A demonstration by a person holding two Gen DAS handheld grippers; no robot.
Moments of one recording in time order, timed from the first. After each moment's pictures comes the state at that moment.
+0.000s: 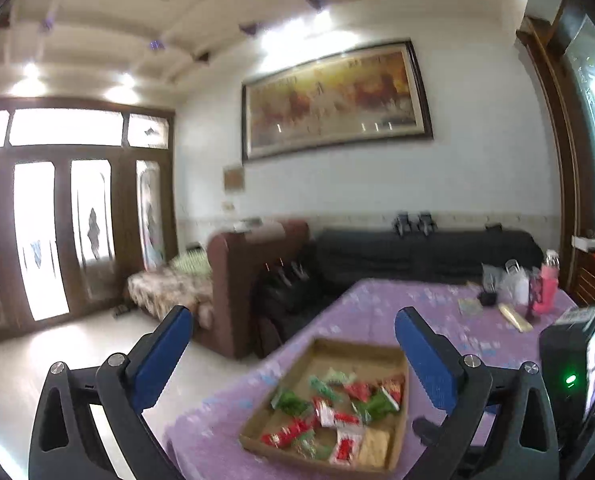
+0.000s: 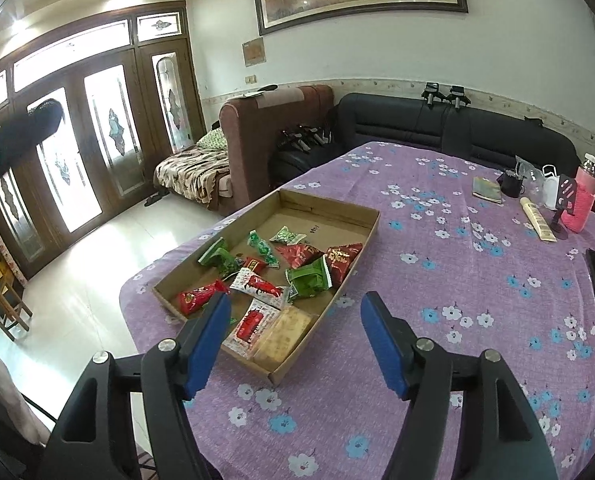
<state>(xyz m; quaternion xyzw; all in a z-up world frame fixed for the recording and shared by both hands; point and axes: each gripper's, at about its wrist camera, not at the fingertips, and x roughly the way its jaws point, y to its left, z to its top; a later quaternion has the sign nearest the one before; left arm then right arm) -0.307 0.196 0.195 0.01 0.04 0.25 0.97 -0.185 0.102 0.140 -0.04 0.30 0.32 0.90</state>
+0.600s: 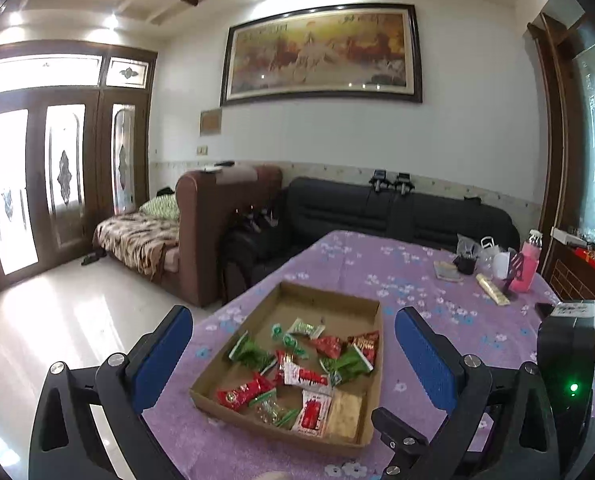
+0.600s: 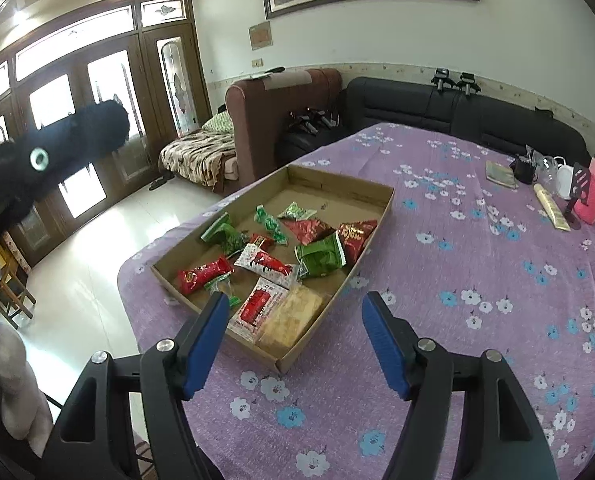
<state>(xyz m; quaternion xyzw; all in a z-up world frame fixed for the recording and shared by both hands) -0.259 0.221 0.148 -0.07 0.15 0.19 0.97 -0.175 0.120 0.111 -0.06 0.33 0.33 0.88</state>
